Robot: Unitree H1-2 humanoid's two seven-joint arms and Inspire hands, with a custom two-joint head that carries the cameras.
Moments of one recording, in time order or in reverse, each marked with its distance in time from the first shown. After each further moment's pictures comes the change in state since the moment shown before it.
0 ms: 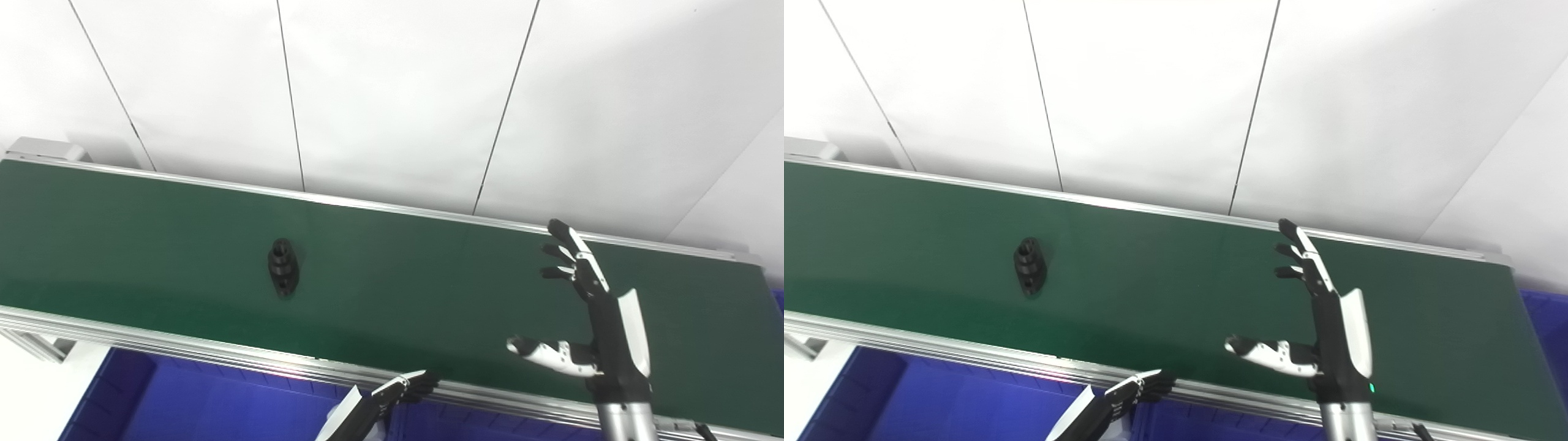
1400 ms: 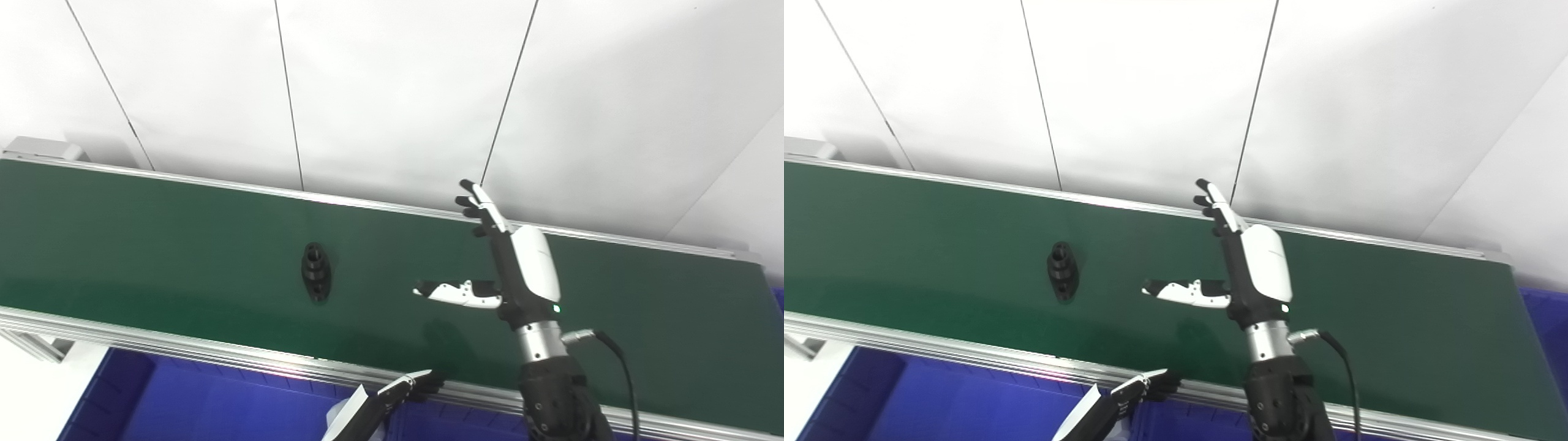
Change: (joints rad) left arm -0.015 -0.007 -0.034 0.015 0.018 0.000 0.044; right arm -0.227 0.048 0.202 0.253 -0.273 0.118 -0.085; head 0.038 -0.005
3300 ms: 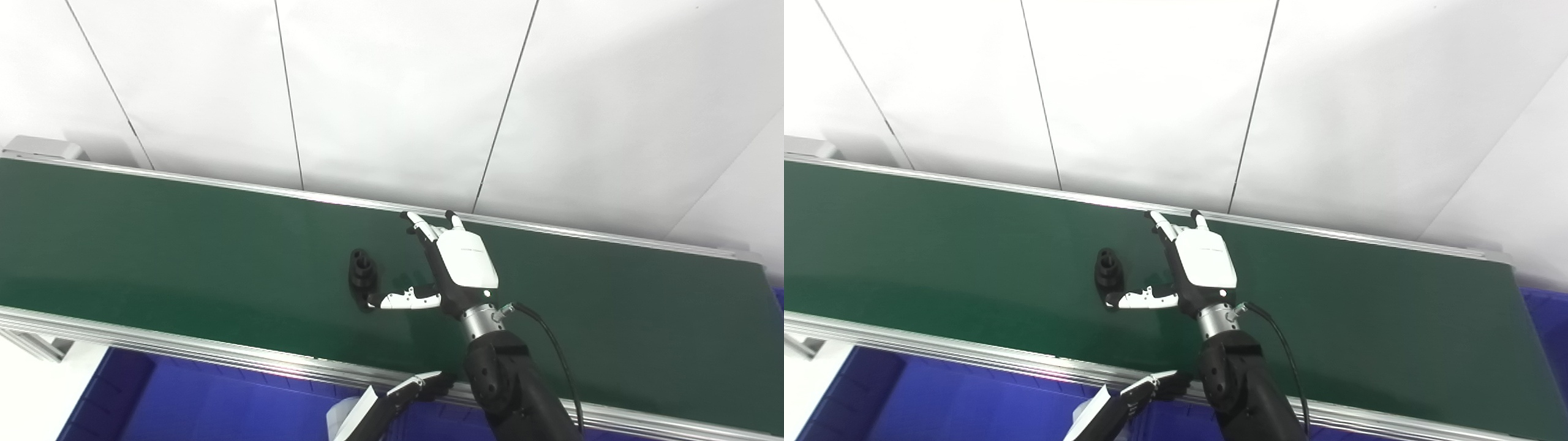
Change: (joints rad) left arm -0.013 -0.021 -0.029 0.020 0.021 0.000 0.041; right arm -0.176 0.011 0.183 0.401 -0.189 0.093 -0.156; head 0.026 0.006
